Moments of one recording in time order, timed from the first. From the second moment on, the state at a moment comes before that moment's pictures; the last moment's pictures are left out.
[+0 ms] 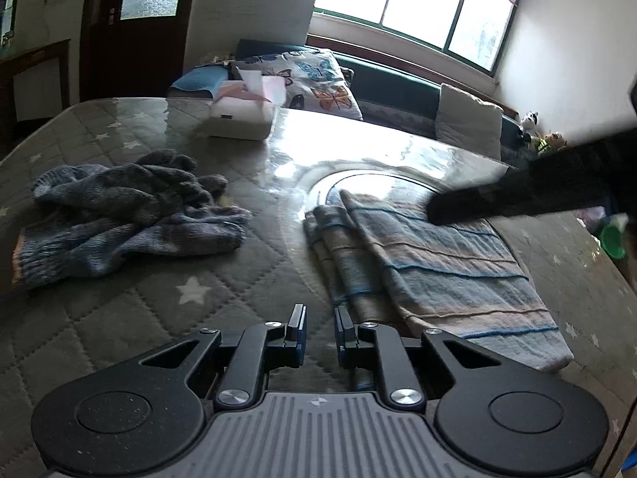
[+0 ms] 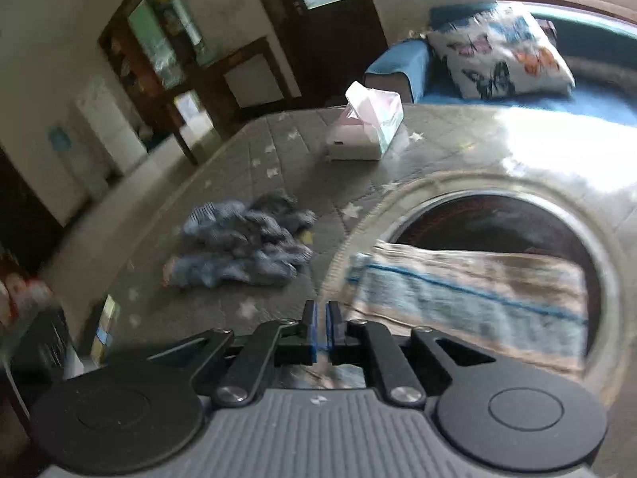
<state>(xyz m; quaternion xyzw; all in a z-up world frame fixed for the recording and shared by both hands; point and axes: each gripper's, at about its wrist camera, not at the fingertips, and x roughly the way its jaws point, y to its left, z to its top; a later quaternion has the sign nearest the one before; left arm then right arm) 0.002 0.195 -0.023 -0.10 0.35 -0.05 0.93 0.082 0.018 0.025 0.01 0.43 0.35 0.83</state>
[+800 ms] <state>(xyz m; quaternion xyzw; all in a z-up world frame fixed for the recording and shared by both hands) 0.003 0.177 -0.007 -0.16 0.36 -0.14 0.91 -0.014 0.013 -0.009 -0.28 0.36 0.42 0.79</state>
